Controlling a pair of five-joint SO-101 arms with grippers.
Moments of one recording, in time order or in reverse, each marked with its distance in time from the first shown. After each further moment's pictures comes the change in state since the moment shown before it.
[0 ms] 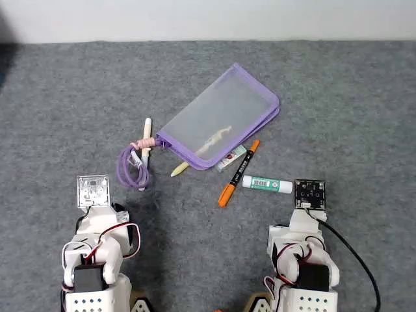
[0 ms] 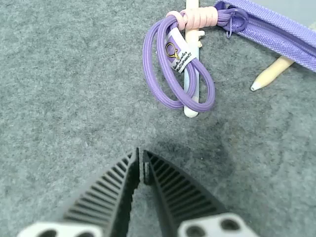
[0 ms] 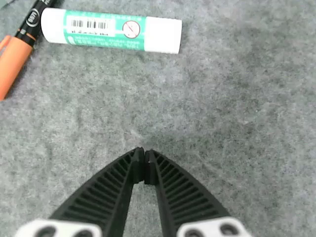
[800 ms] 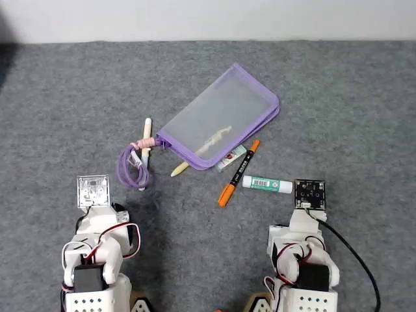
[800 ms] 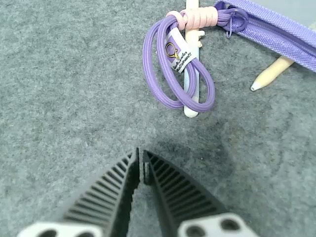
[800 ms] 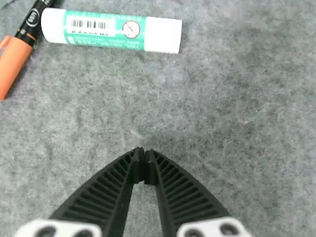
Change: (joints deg) left arm 0.0 0.0 0.0 0.0 0.0; right arm 0.0 0.0 0.0 0.0 0.0
